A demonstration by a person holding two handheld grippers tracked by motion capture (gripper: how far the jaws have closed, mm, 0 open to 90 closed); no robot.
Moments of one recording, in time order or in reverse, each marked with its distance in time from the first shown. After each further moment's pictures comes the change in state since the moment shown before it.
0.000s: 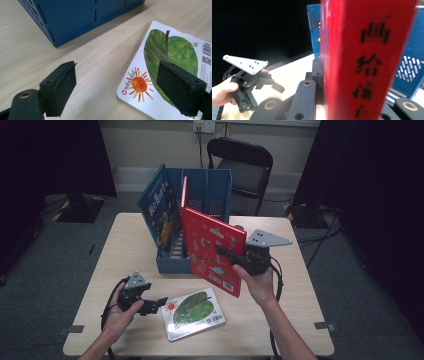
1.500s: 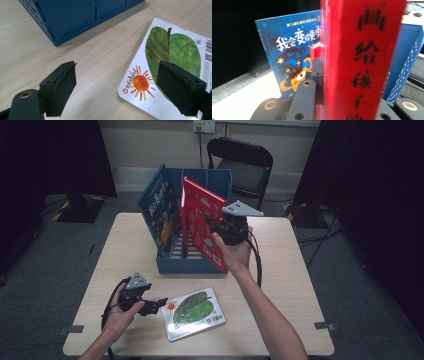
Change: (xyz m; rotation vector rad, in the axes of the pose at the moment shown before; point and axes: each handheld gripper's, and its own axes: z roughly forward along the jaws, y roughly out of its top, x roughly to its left) left arm -0.001 0.000 0.002 0.010 0.005 0.010; right arm -0.017 0.036 0.074 0.005 -0.260 0.033
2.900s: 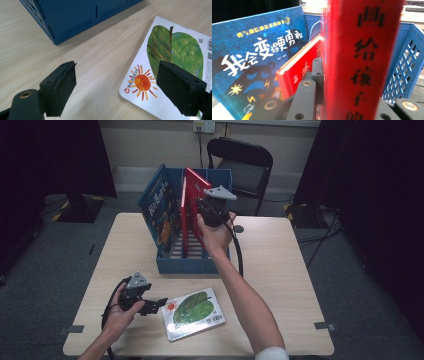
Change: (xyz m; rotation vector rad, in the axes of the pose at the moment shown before) left arm 0.003 -0.001 0.002 0.011 -0.002 0.002; right arm 0.001 0.014 0.078 0.030 -0.222 0.049
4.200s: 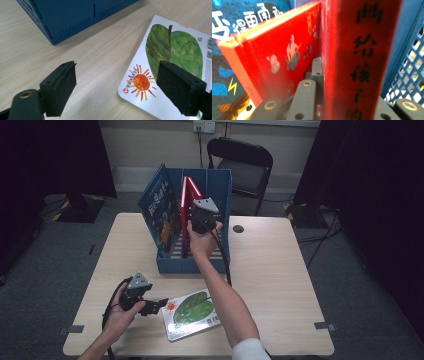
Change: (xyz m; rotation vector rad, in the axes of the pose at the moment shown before) left arm -0.001 0.000 0.002 0.007 -0.008 0.008; right arm 0.018 -0.050 0.058 -0.009 -0.146 0.060
